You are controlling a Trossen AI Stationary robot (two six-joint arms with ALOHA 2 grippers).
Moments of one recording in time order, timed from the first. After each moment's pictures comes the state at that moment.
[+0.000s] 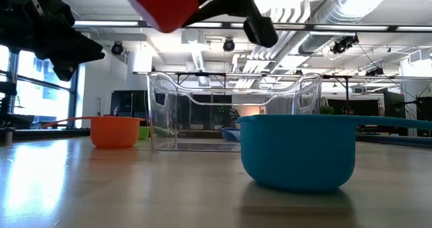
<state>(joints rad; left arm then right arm) -0.23 0.03 0.09 -0.22 -0.40 -0.47 0.31 1.83 1.37 -0.20 0.21 1.11</state>
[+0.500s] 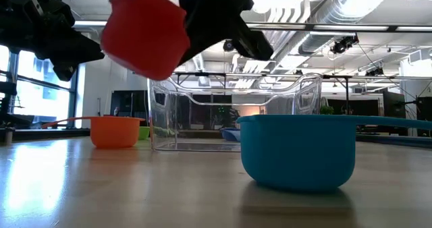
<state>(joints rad) -0.23 0.03 0.09 -0.22 -0.40 -0.47 0.32 2.06 1.66 -0.55 0.15 1.10</state>
